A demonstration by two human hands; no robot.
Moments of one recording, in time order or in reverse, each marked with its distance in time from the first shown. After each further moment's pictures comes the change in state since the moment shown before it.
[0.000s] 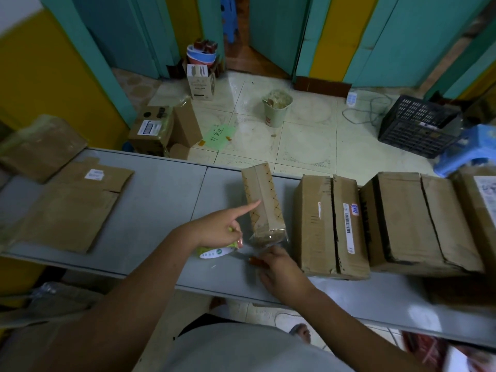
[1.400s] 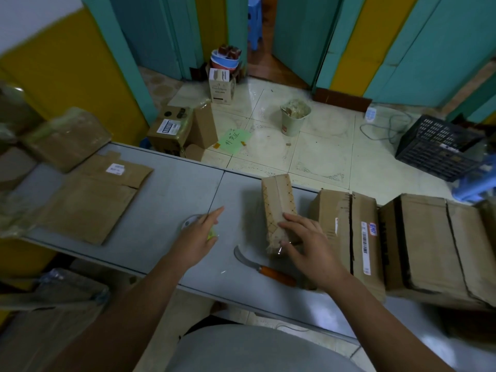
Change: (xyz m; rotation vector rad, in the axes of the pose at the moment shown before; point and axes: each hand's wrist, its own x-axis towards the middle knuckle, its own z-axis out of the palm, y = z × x) left_hand -0.010 -0.135 0.015 0.247 0.670 0.015; right_hand 0.032 0.010 -0.070 0.060 0.275 -0.050
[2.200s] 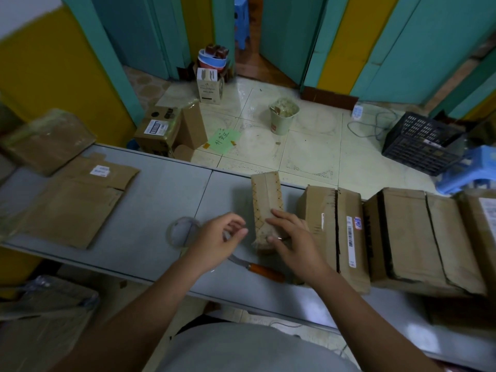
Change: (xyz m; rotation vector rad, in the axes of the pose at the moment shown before) left_hand -0.001 0.096 0.005 -0.364 -0.031 0.081; right_hand -0.004 -0.003 0.003 0.166 0.035 0.031
